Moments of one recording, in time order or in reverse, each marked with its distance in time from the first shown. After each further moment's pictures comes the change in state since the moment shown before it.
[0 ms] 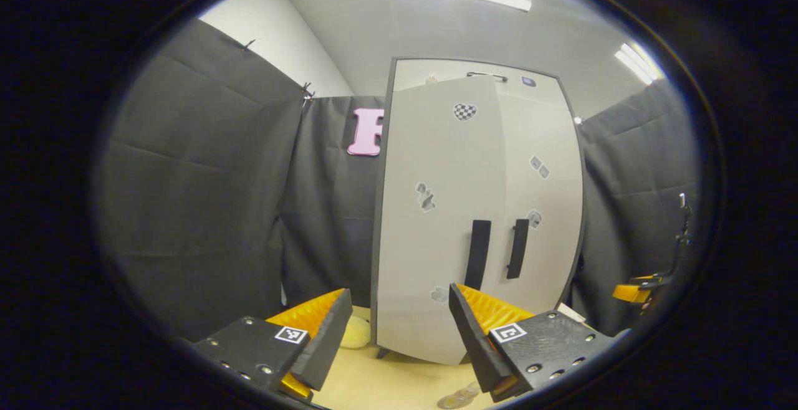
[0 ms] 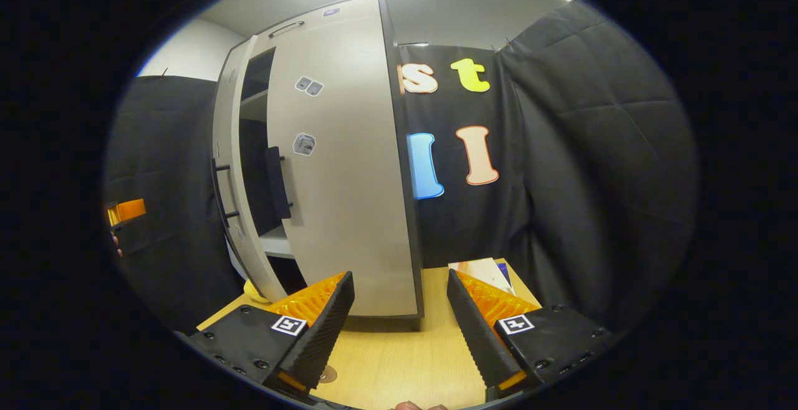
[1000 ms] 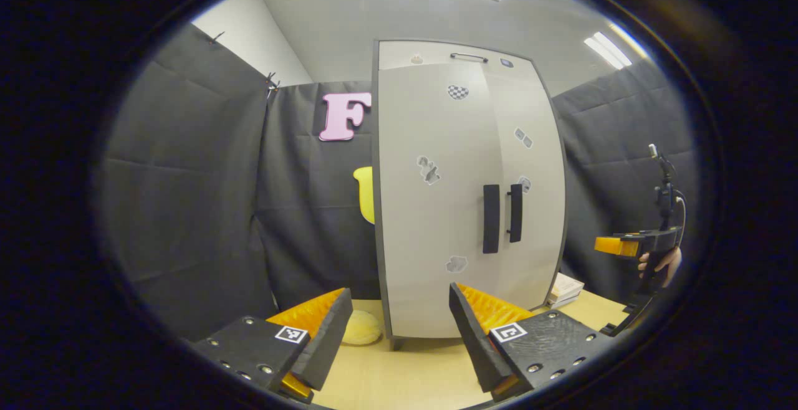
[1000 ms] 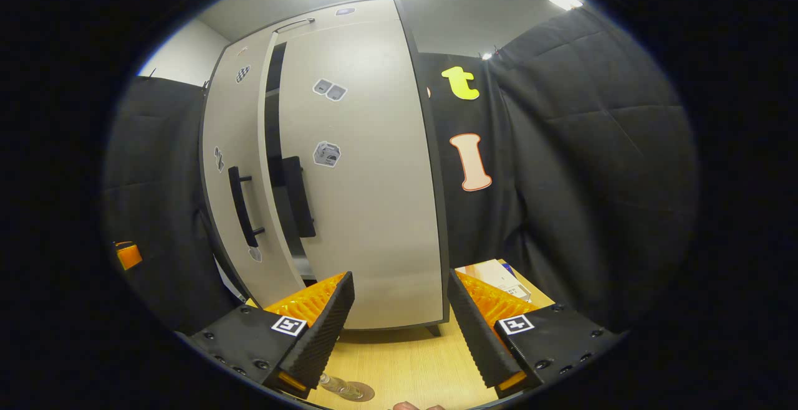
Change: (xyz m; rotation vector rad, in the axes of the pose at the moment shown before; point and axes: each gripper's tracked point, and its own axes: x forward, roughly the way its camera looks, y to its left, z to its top) left arm 0.011 0.049 -0.036 0.049 0.051 -0.227; right arm 0.010 0.080 0.009 0.035 -0.028 -0.131
